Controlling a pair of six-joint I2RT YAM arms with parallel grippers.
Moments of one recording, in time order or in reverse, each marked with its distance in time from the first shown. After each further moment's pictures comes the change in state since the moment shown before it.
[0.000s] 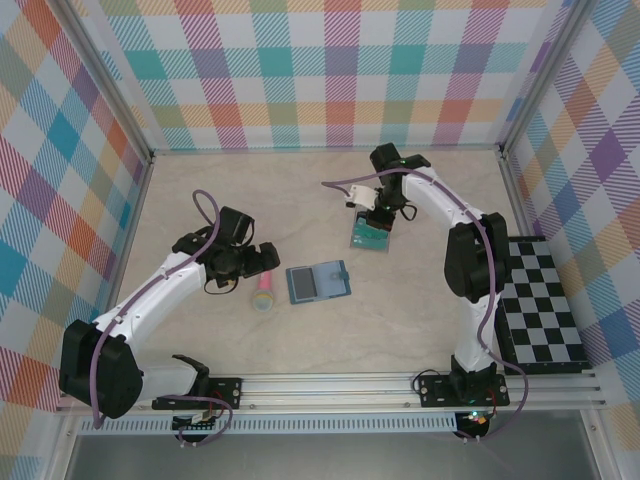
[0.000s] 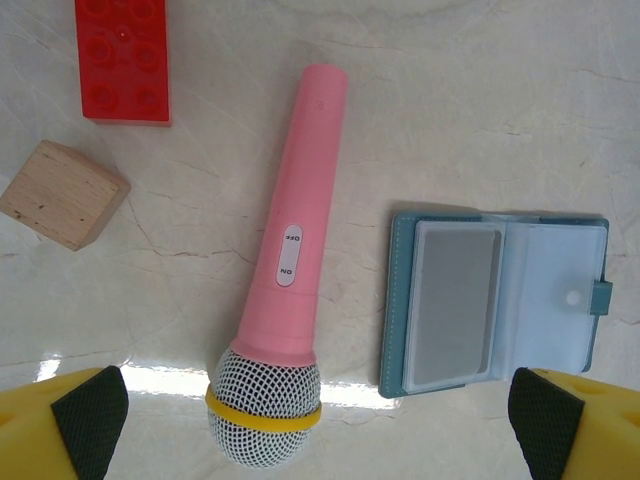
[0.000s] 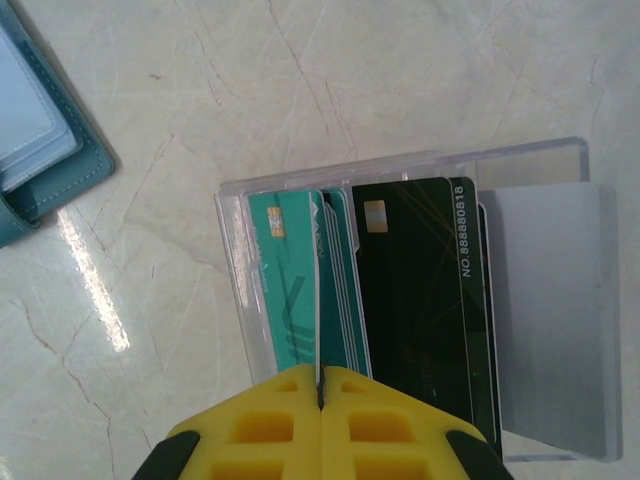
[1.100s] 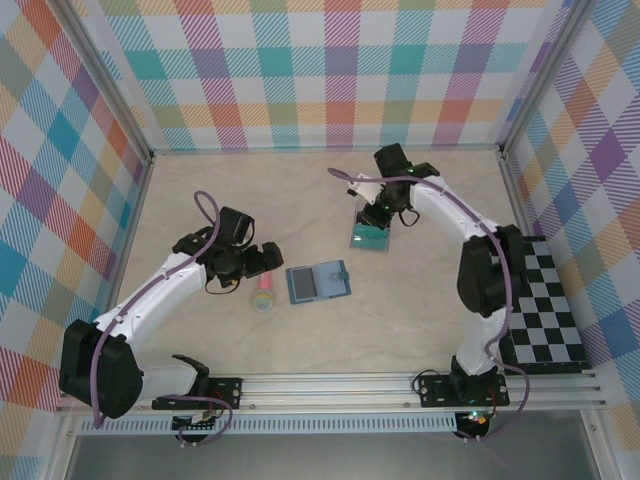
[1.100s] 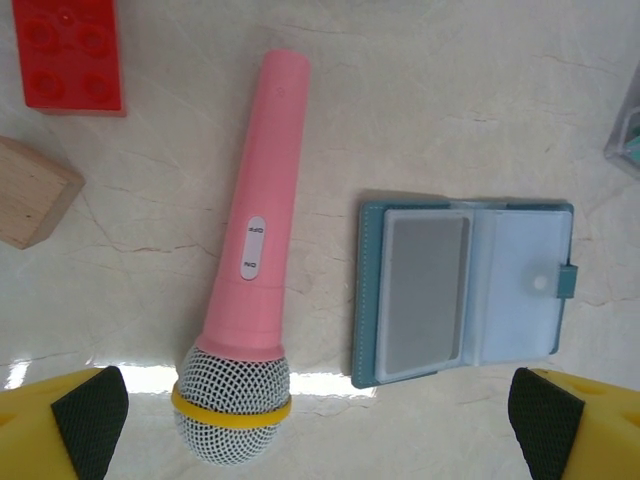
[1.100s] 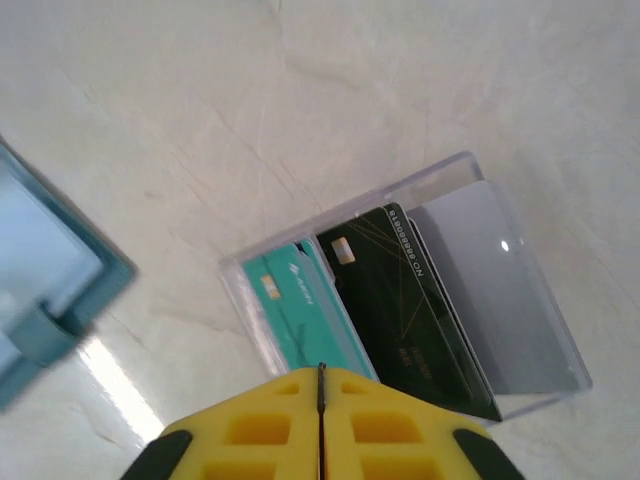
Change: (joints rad) left arm 0.000 0.000 -0.008 0.031 0.063 0.000; right arm 0.024 -0.204 -0.206 0.247 -0.024 0.372
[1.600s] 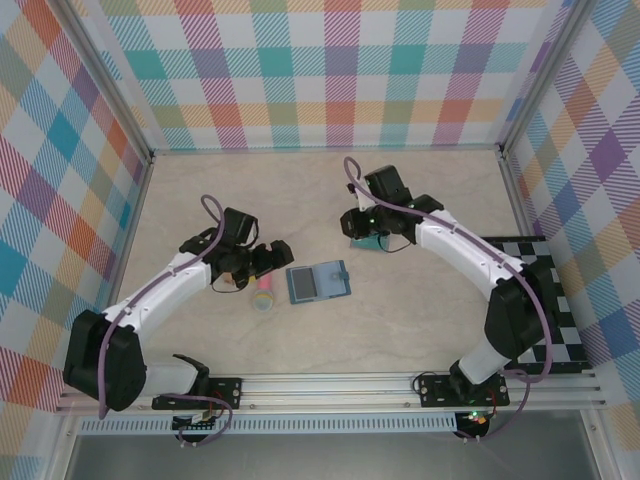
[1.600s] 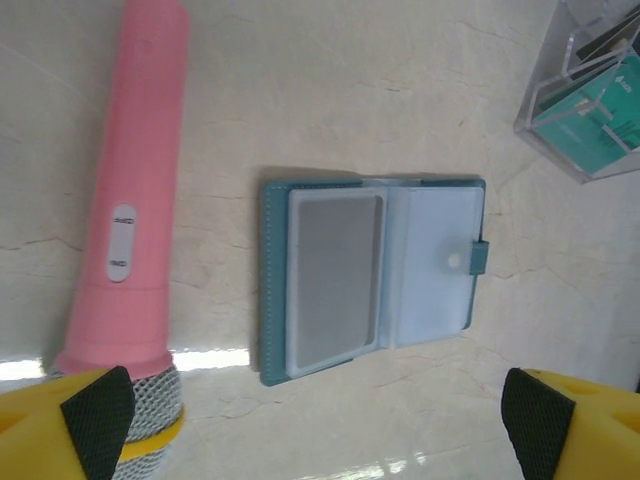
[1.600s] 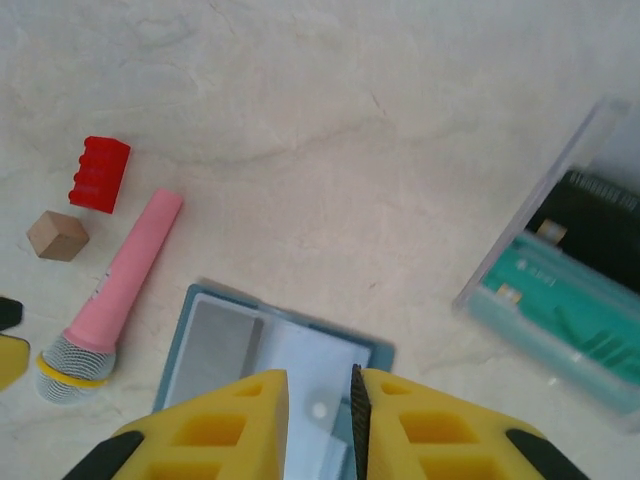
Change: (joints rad) left arm -0.010 0.053 -0.047 0.159 0.182 -0.069; right arm 0.151 -0.235 -0.275 0.249 -0.035 0.818
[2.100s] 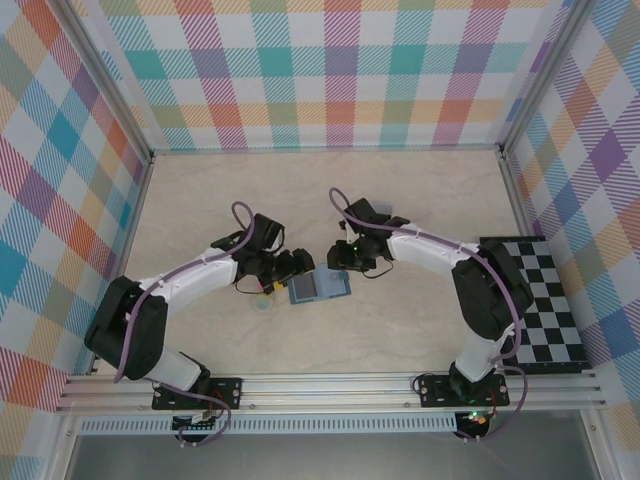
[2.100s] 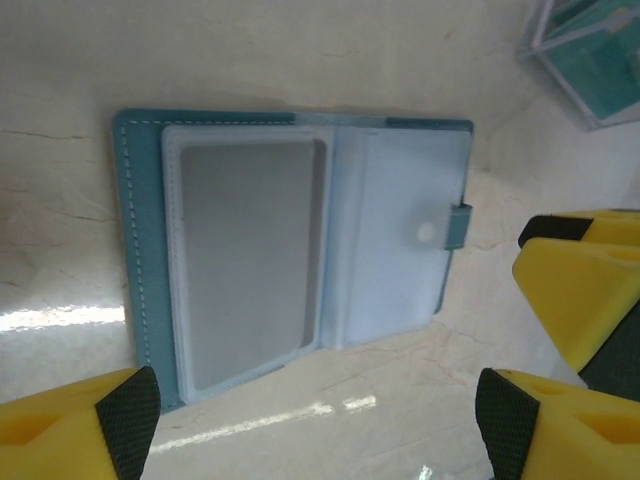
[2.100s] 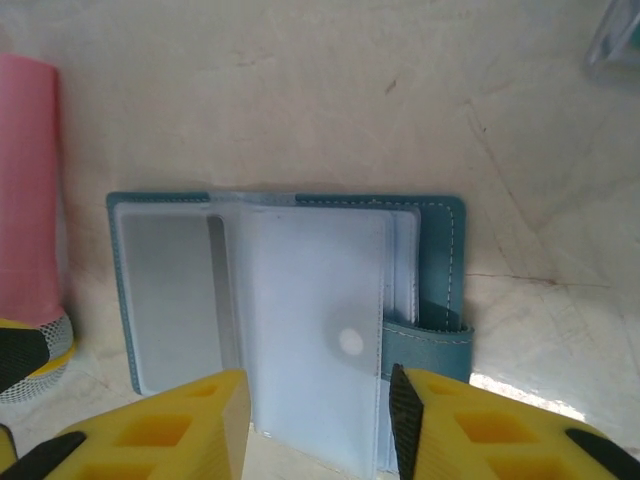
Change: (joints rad) left arm -0.111 0.180 -0.008 0.158 0.069 -0.135; right arm 0.083 0.169 -0.125 0.055 -0.054 0.287
